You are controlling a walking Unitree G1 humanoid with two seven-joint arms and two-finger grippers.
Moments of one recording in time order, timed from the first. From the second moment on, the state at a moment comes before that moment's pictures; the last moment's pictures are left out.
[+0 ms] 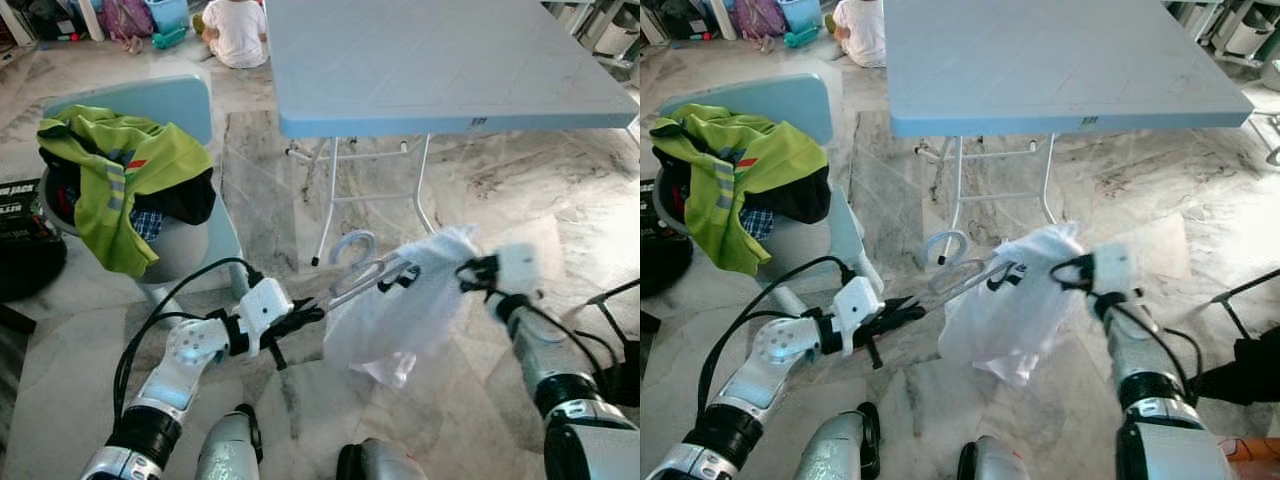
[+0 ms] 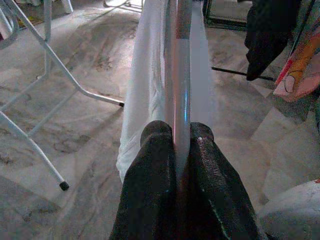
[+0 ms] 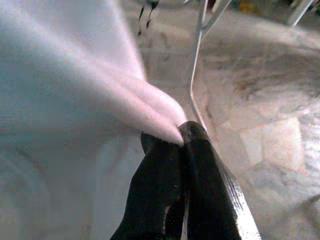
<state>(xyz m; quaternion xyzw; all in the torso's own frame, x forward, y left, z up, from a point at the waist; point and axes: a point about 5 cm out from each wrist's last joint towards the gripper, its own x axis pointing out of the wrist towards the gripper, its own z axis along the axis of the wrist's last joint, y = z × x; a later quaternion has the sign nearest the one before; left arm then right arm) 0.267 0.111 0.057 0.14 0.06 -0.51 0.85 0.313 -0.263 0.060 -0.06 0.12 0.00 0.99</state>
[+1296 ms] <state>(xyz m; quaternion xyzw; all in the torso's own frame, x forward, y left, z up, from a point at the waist) 0.204 0.173 0.023 0.02 0.08 -0.18 0.98 0.337 -0.258 0.095 -0.23 0.06 -0.02 0.97</state>
